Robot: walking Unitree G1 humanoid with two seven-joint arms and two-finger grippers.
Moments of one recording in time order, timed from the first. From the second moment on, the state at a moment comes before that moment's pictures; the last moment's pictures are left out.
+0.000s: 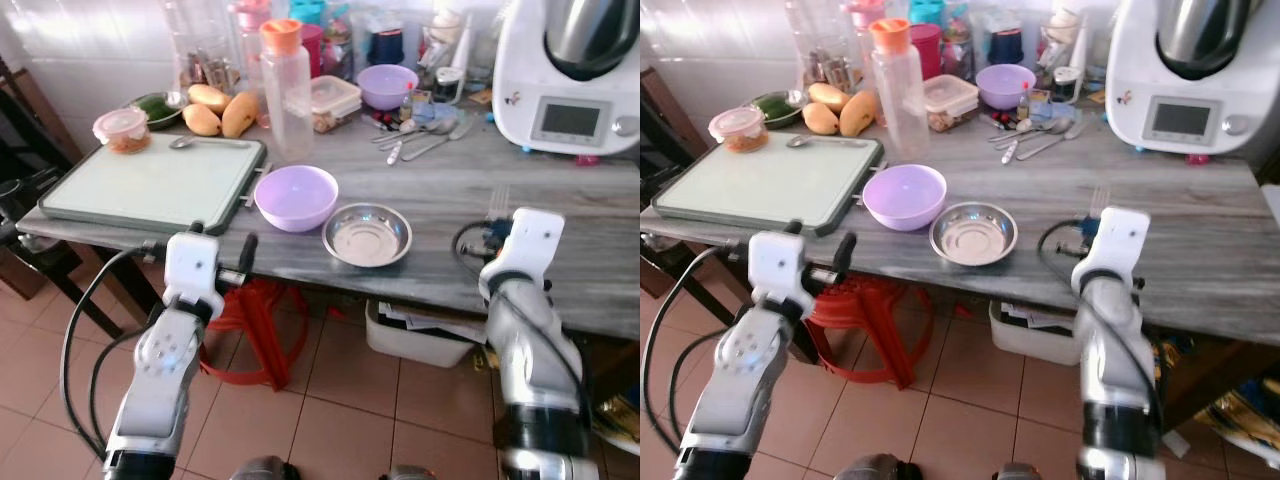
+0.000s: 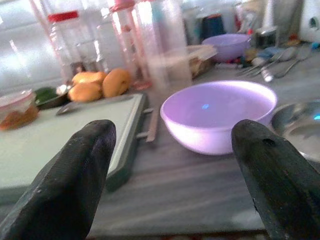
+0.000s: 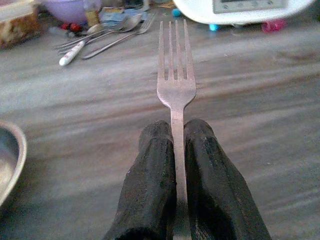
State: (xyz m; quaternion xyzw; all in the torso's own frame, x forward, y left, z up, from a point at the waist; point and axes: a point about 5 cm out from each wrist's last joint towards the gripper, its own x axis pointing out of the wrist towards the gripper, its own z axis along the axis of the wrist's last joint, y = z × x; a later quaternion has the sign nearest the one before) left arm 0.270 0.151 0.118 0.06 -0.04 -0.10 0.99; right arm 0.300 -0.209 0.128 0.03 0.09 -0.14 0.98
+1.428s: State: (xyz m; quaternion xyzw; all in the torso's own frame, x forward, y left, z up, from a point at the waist) left arm 0.258 0.148 0.115 0.07 -0.01 -0.12 0.99; right arm 0.323 -0.194 0.129 0.06 0.12 -0.13 0.98
